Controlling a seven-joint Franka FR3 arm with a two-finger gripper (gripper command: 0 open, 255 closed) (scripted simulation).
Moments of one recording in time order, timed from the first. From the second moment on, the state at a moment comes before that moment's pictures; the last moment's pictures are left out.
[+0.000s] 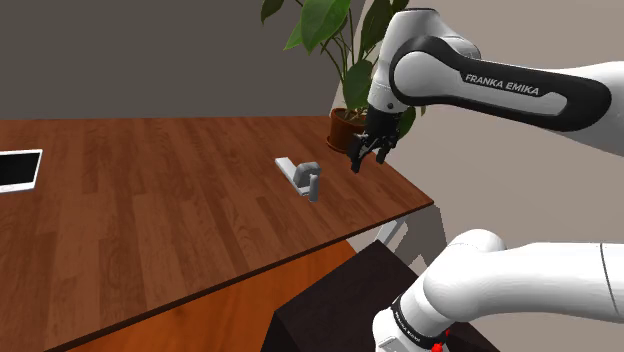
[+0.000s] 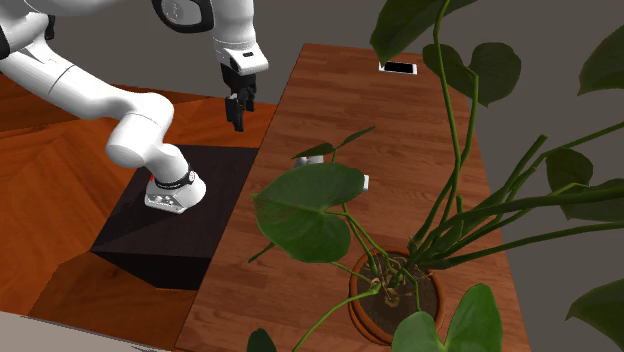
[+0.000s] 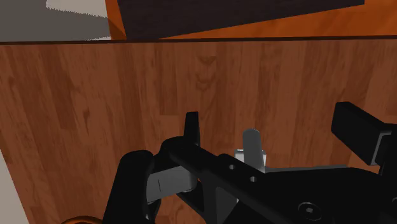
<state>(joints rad) -0.01 -0.74 0.06 -2.44 -0.06 1.62 0.13</state>
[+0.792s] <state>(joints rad) -0.03 -0.41 0.06 -2.41 -0.05 1.96 0.20</state>
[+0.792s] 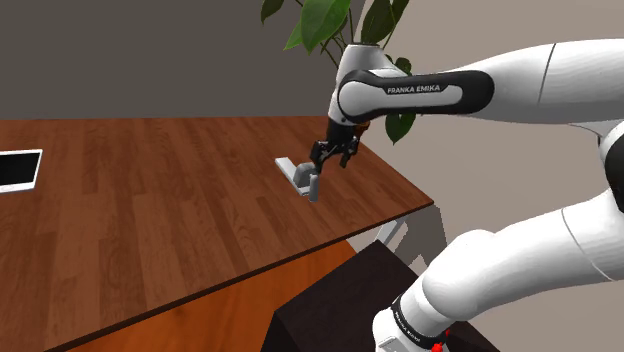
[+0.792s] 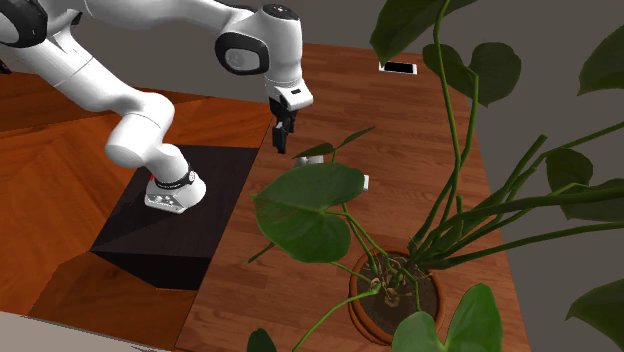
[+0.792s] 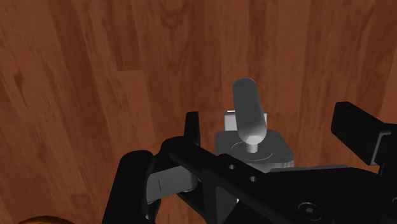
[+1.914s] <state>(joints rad) -0.04 -0.16 0.06 -2.40 -0.05 2.22 0.24</state>
